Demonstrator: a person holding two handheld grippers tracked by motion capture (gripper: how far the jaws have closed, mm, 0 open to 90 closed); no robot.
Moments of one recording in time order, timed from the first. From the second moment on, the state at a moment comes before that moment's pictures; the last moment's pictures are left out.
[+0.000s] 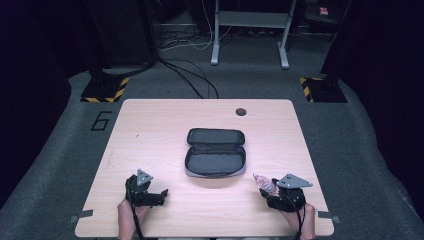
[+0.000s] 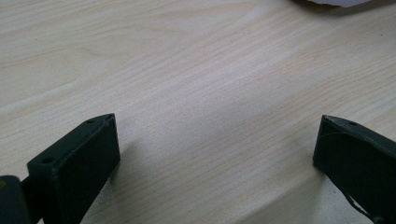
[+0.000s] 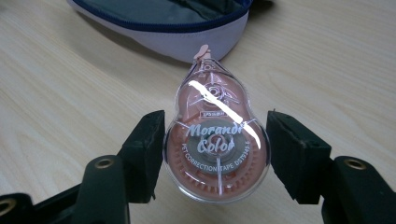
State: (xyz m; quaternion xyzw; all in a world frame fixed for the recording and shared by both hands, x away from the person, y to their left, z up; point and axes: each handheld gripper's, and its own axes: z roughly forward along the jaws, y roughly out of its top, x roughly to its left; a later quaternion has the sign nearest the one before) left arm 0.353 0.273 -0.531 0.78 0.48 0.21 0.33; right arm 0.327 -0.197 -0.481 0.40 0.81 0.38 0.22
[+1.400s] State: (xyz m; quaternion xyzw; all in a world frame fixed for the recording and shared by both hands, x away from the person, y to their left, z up) left arm 0.353 0.273 -0.531 0.78 0.48 0.21 0.33; right arm 0.381 -0.153 -0.458 0.36 0.82 0.39 0.20
